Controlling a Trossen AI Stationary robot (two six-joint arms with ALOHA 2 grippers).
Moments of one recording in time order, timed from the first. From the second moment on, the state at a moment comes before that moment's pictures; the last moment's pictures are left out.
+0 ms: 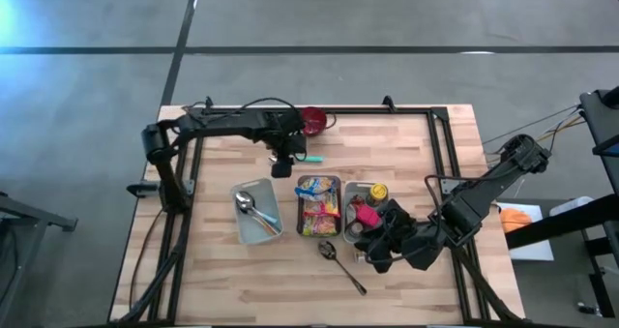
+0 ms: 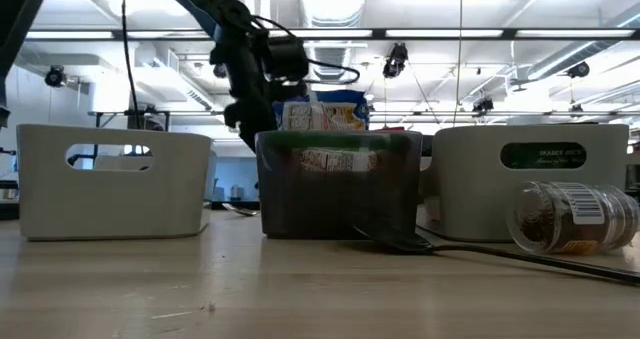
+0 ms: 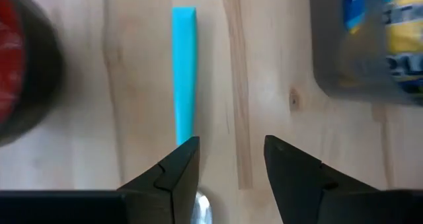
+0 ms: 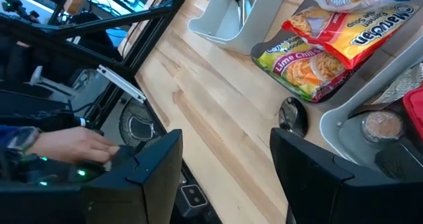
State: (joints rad) left arm 0.43 1.84 1.29 -0.70 0.14 0.47; right arm 0.65 1.41 1.34 -0.72 0.51 1.42
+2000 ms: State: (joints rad) left arm 0.43 1.98 1.36 -0.73 -0.01 0.52; right arm 0.68 1.41 1.34 -0.72 0.52 1.47
